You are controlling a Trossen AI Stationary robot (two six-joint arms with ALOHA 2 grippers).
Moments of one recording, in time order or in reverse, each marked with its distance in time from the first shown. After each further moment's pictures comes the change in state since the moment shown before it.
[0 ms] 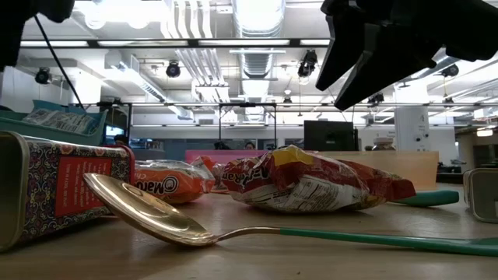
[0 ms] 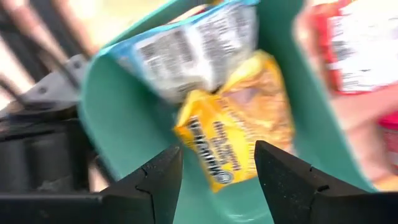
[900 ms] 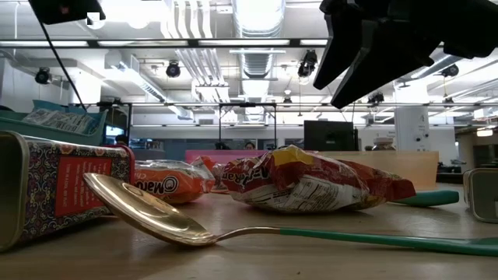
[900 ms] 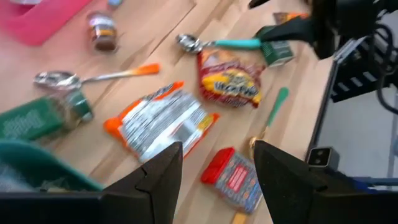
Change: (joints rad) left arm 0.002 0.026 0.005 0.676 -0.235 0.489; right arm 0.000 0.000 0.000 0.023 0.000 -0.002
